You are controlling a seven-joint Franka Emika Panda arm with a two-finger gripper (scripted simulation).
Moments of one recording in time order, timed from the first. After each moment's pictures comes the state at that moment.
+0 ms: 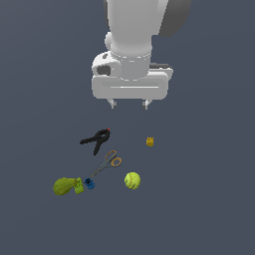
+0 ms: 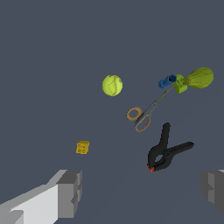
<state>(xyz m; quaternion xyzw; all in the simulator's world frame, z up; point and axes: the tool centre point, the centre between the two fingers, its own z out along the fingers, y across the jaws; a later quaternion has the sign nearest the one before) -0.001 0.006 0.333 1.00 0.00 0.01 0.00</state>
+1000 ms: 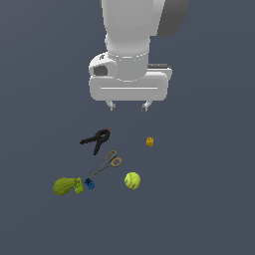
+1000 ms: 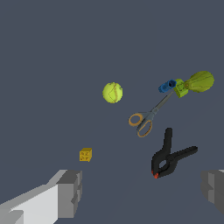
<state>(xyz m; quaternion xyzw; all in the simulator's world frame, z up) 0.011 0.004 0.335 1.00 -0.02 0.02 -0.01</state>
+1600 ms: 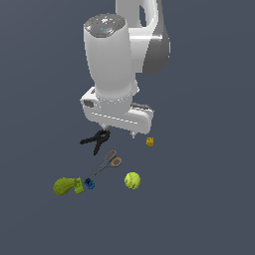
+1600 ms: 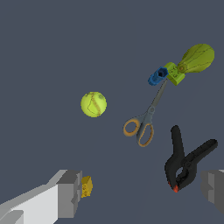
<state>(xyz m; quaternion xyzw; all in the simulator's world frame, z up) 0.043 -0.028 0.260 0.99 -0.16 0.01 -0.02</state>
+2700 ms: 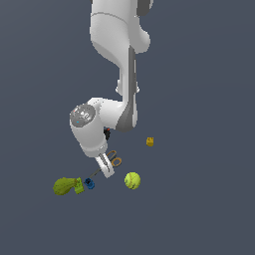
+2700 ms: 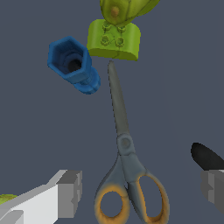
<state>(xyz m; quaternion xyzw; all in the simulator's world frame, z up) 0.062 -0.117 0.074 0.88 -0.47 0.00 0.00</state>
